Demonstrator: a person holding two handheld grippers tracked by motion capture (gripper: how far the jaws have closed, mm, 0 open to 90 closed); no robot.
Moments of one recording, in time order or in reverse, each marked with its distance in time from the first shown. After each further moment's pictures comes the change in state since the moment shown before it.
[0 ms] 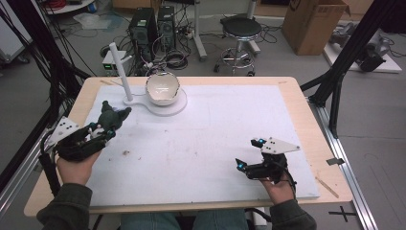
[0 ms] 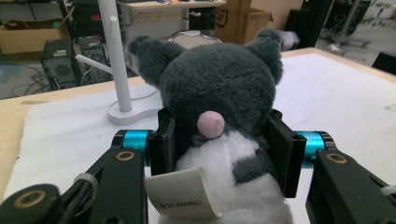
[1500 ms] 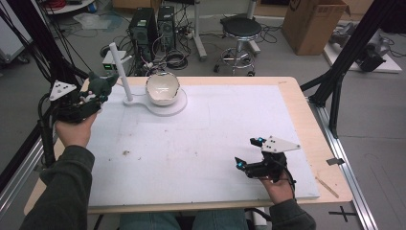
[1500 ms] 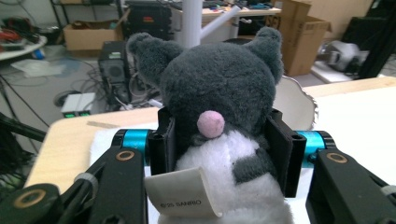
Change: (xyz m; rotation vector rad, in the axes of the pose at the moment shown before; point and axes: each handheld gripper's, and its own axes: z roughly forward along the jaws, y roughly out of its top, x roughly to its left) left arm 0.046 0.059 0.054 0.007 0.216 -0.020; right arm -0.001 0.002 0.002 -0.020 0.012 0.008
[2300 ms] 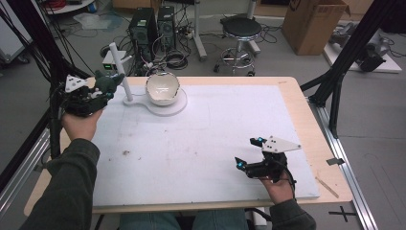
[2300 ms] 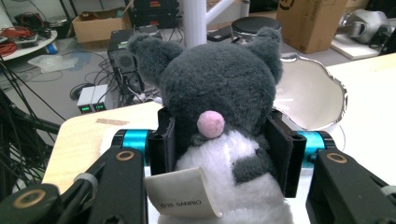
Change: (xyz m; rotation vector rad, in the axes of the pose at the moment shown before) left arm -0.003 -0.002 0.025 0.085 0.021 0.060; right arm 0.000 0.000 -0.001 -0.014 0.011 0.002
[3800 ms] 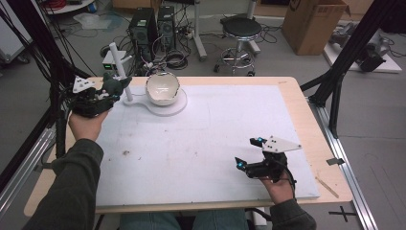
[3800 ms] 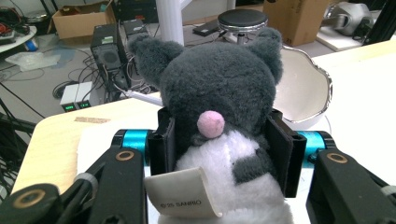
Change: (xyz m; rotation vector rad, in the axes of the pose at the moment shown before) left arm -0.008 -0.002 0.012 0.015 -0.050 0.016; right arm -0.001 -0.001 0.000 -0.004 0.011 0.003
